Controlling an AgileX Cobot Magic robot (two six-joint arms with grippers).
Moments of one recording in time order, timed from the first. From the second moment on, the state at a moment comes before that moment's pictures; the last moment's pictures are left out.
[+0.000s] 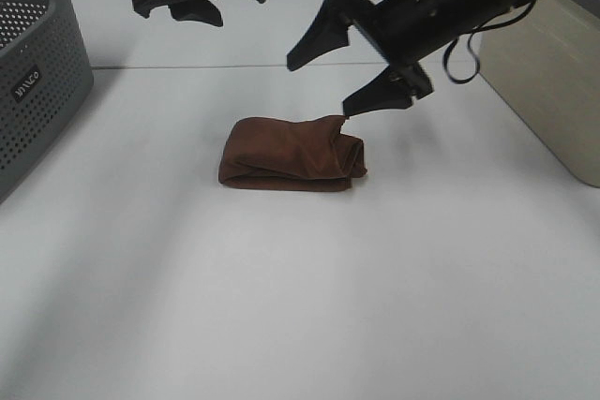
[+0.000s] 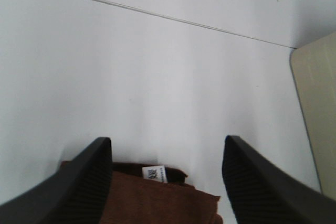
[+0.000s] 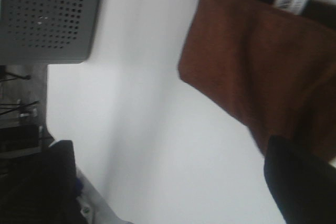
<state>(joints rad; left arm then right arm) -0.38 2.18 -1.95 -0.30 0.68 -0.44 0.25 2.05 -1.49 0.99 0.95 -0.46</state>
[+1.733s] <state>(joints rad) -0.36 1.97 -1.95 -0.05 1.21 -0.24 0.16 1.77 -1.49 0.41 1.08 -0.11</state>
